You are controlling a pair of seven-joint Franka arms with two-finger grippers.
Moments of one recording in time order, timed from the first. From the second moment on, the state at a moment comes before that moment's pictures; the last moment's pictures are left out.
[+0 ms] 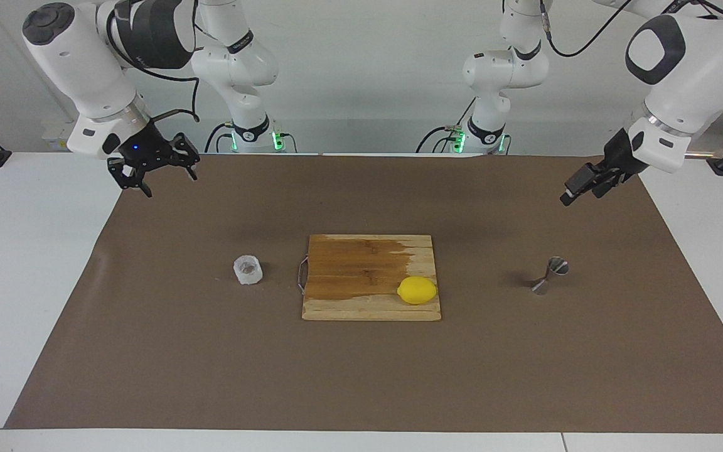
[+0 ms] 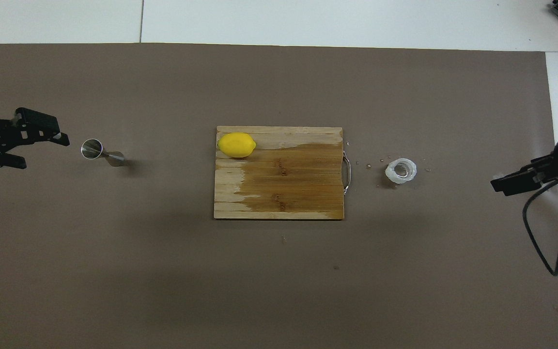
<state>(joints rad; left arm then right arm) 0.00 0.06 0.03 -1.64 -0.24 1.68 -0.35 -0.10 -0.06 0.02 -1.78 0.08 1.68 -0.50</state>
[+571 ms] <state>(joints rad) 0.17 0.26 0.03 -1.52 -0.48 1.77 -0.79 -0.10 -0.06 0.02 -1.78 0.08 1.68 -0.50</state>
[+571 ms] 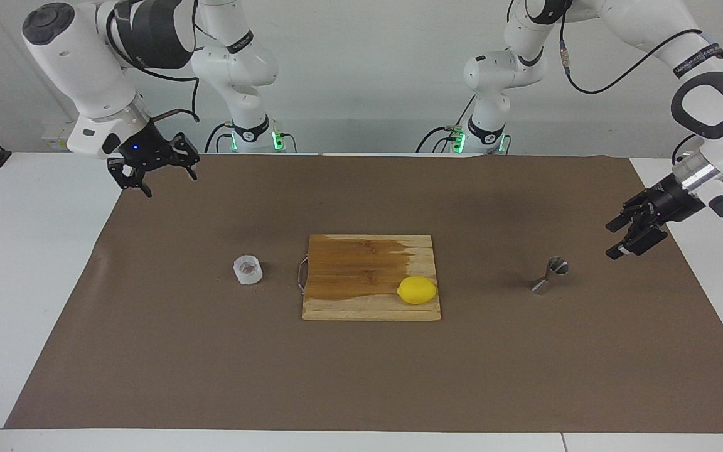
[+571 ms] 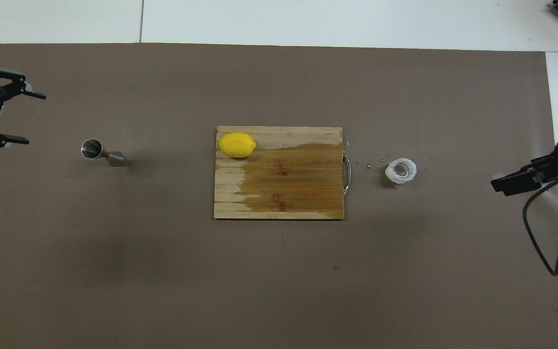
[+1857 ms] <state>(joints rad) 0.29 0.39 0.02 -1.86 -0.76 1.95 -1.17 -0.10 -0.06 0.02 -1.78 0.08 1.68 -0.50</state>
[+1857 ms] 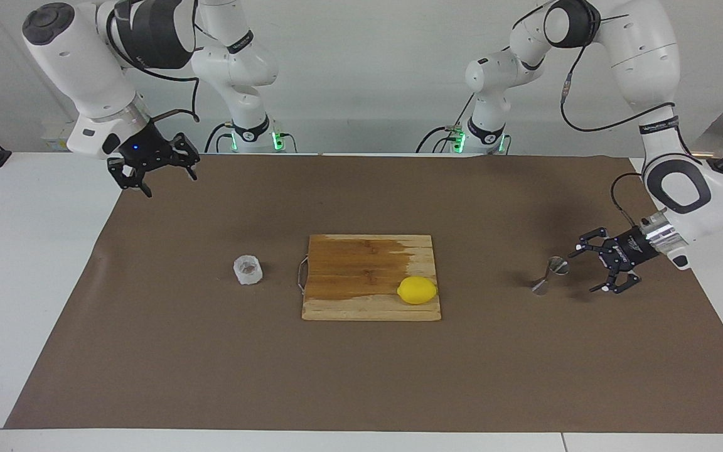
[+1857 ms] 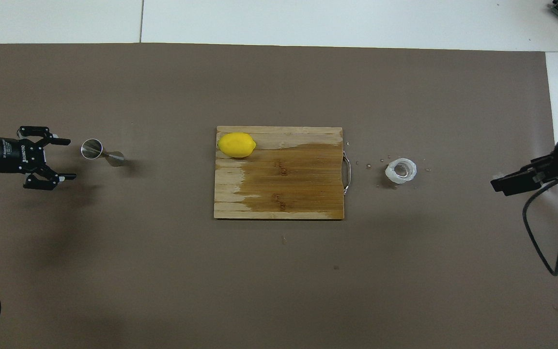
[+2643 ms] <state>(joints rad) 0.20 0.31 0.01 -2.09 -1.16 2.17 -0.91 -0.10 -0.06 0.02 -1.78 0.08 1.68 -0.50</state>
